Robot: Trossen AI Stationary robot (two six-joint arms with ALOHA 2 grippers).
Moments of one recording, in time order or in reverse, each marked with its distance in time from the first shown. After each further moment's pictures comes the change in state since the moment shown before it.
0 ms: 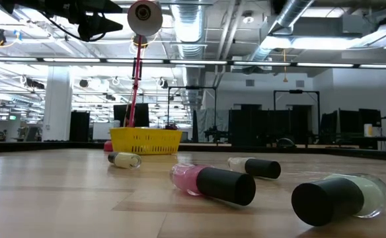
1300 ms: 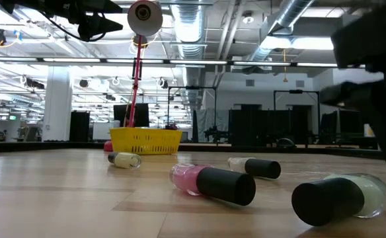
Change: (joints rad) left arm 0.000 0.000 0.000 0.000 0.000 0.000; right arm 0.347 -0.005 -0.905 0.900 -0.028 0.180
